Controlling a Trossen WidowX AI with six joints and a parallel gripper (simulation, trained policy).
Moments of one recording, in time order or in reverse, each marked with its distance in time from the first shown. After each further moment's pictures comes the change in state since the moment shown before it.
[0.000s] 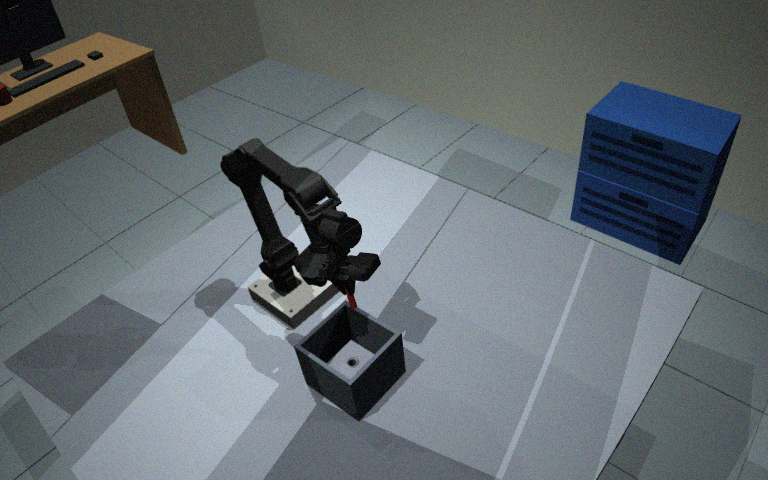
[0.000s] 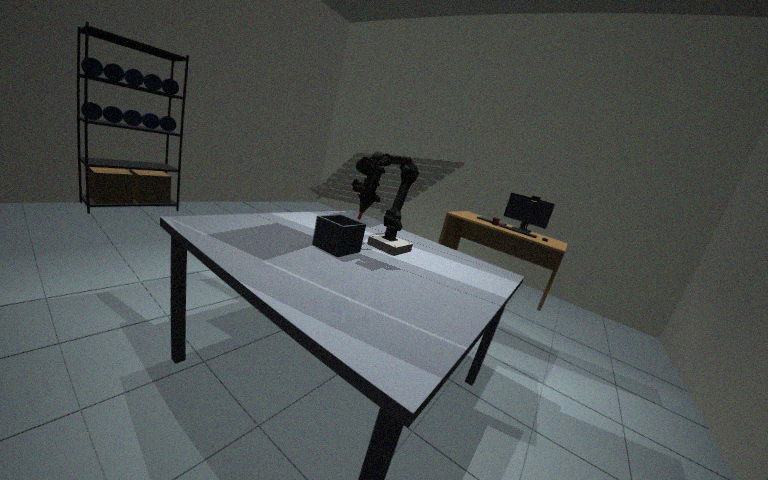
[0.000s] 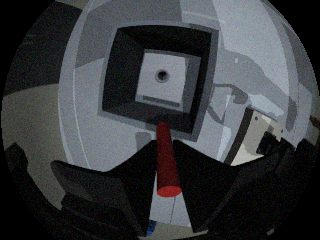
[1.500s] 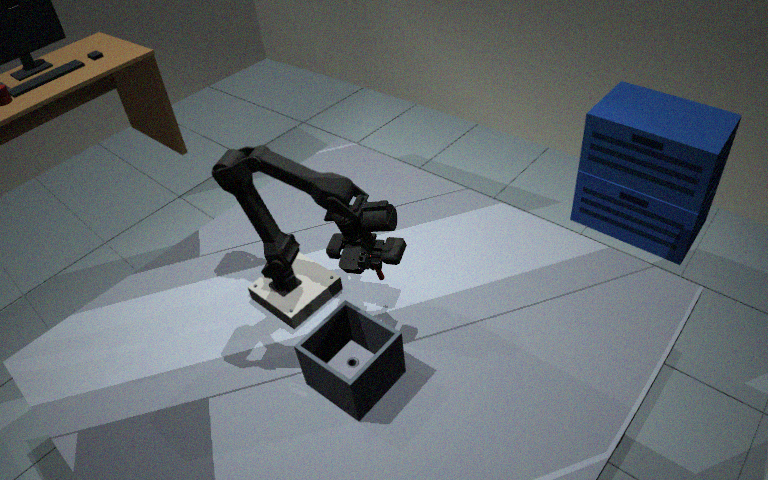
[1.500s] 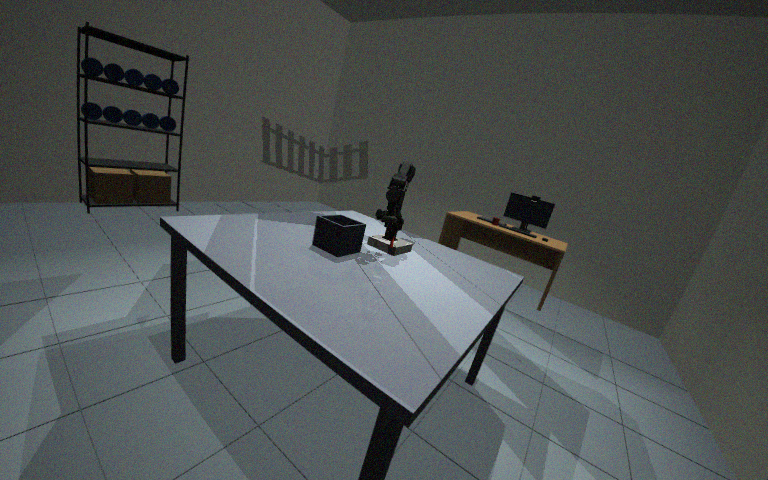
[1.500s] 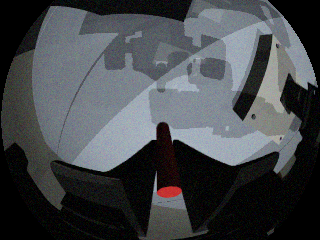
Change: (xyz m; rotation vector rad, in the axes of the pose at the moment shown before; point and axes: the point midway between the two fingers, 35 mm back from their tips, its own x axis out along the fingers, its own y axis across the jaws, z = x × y) arm 0.070 -0.049 -0.155 -0.087 0.271 -0.089
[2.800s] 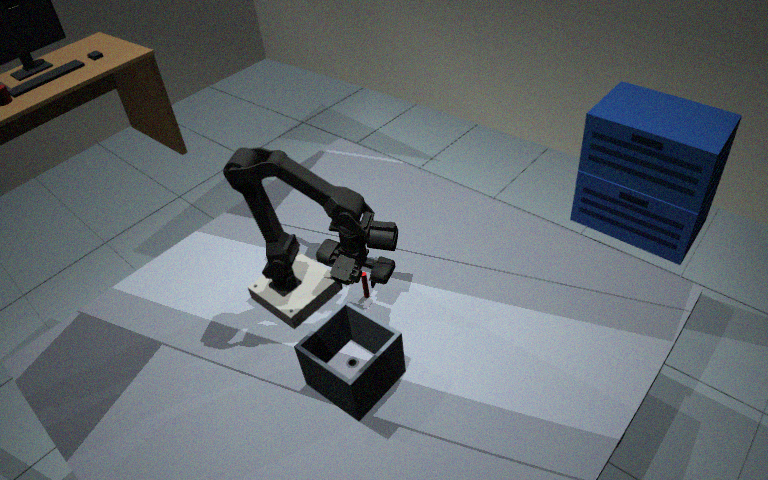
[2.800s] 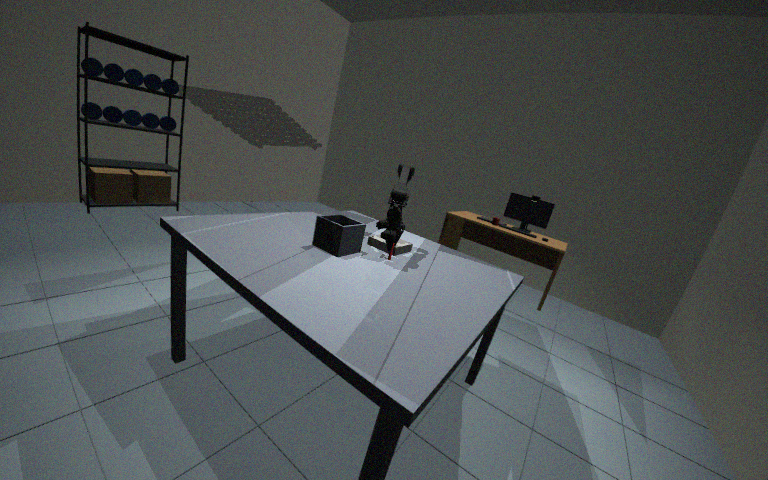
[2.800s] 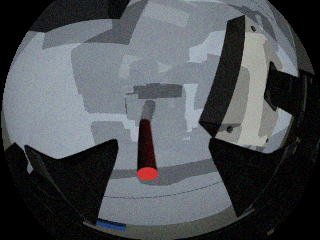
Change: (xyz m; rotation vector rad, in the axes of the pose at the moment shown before) arm 0.045 -0.058 0.010 0.071 -0.101 -0.271
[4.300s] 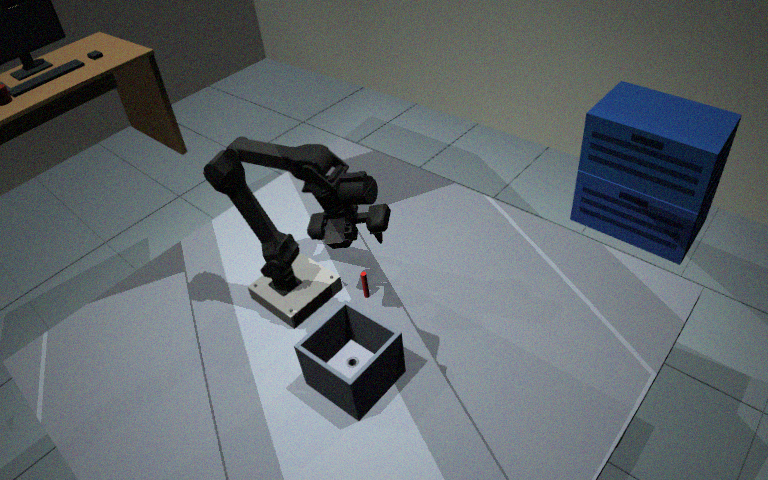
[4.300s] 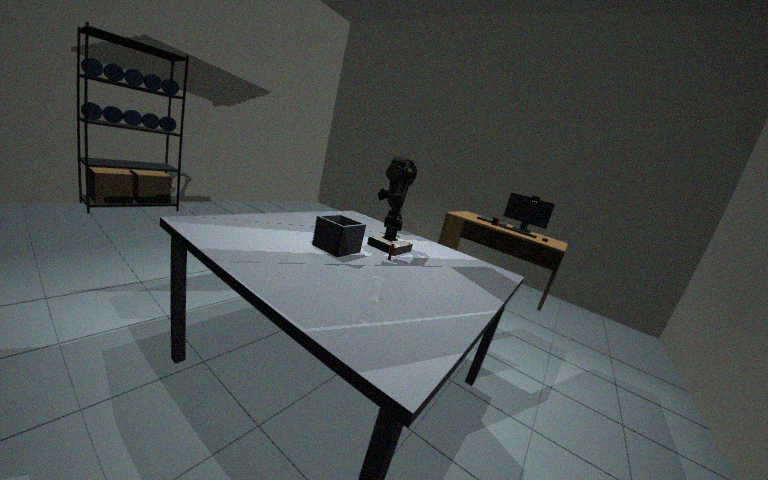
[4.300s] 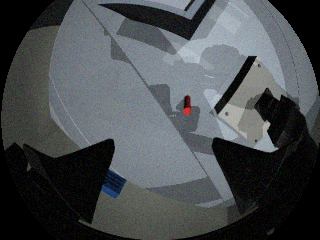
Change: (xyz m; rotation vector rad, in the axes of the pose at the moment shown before) arm -0.146 0.013 -0.002 -0.254 0.108 0.314
